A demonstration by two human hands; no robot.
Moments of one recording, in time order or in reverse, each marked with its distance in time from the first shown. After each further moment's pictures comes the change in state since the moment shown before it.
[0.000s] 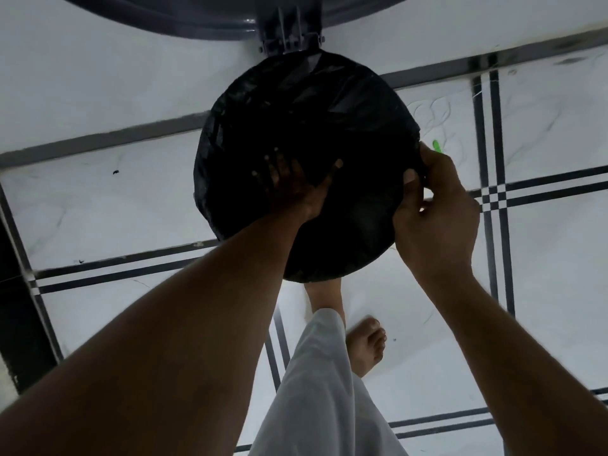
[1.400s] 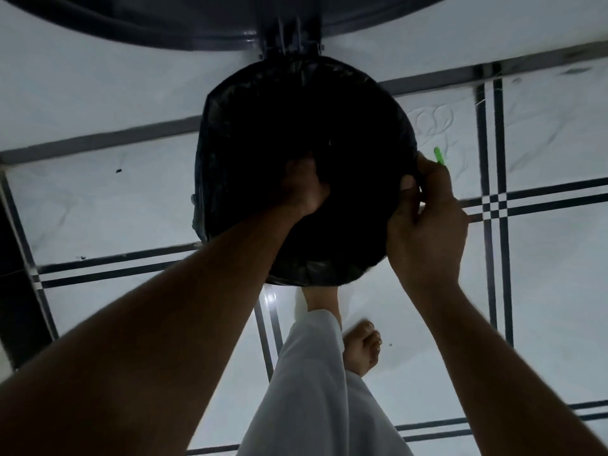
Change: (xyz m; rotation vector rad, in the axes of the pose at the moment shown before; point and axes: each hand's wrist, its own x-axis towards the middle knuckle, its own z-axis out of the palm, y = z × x) left_hand -0.028 0.019 -0.040 0.016 0.045 0.253; right_hand -0.002 -0.004 0.001 0.024 -0.022 0.087
